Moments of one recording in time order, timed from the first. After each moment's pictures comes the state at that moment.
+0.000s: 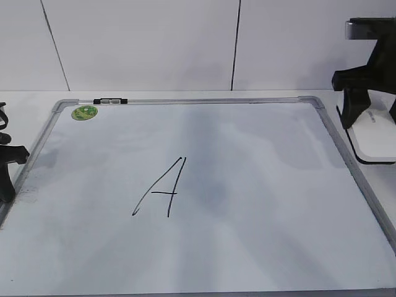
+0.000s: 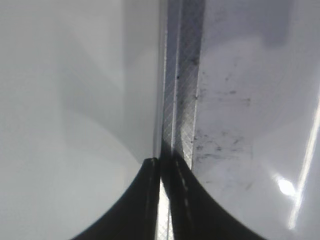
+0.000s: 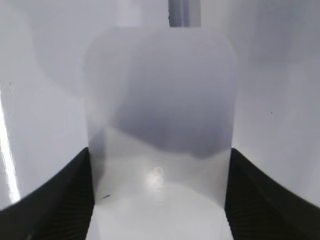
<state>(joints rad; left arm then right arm) 0.03 1.87 -1.11 -0.23 0.87 0.08 0.14 1.78 -1.52 -0.08 1.24 0.16</state>
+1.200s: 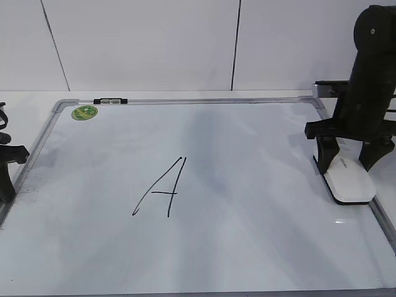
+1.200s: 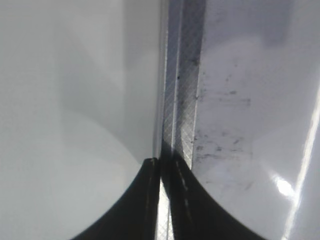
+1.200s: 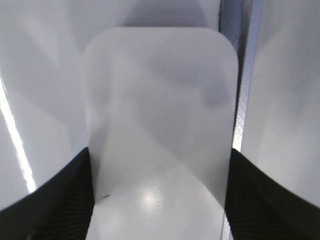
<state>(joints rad) 0.03 1.87 -1.11 -0.23 0.87 0.08 0.13 2.02 -1.52 -0.02 1.22 0.11</state>
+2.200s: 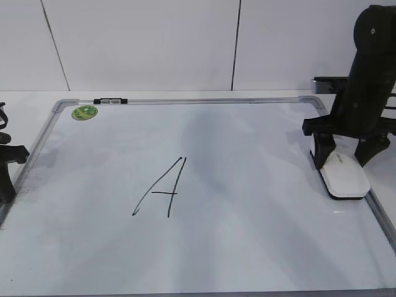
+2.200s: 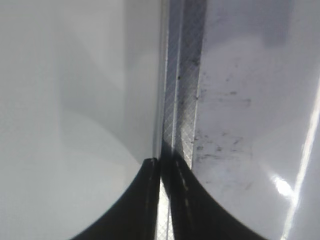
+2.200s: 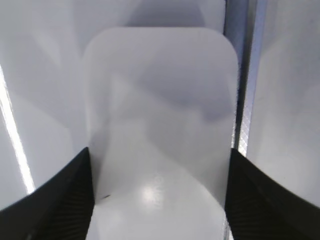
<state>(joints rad) 0.03 1.87 -1.11 -0.24 0.87 0.08 0.13 2.02 -1.52 -0.01 1.16 0.11</state>
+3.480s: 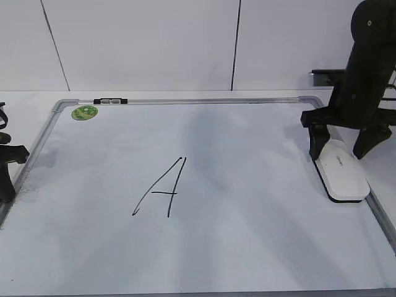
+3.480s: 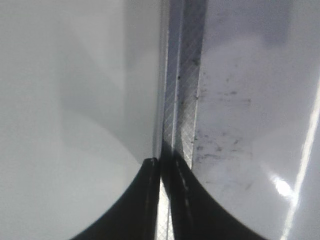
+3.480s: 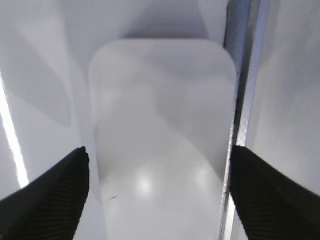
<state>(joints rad) 0.03 1.87 -1.11 -0.24 0.87 0.08 0.13 2.05 -1.60 -0.02 1.20 0.09</state>
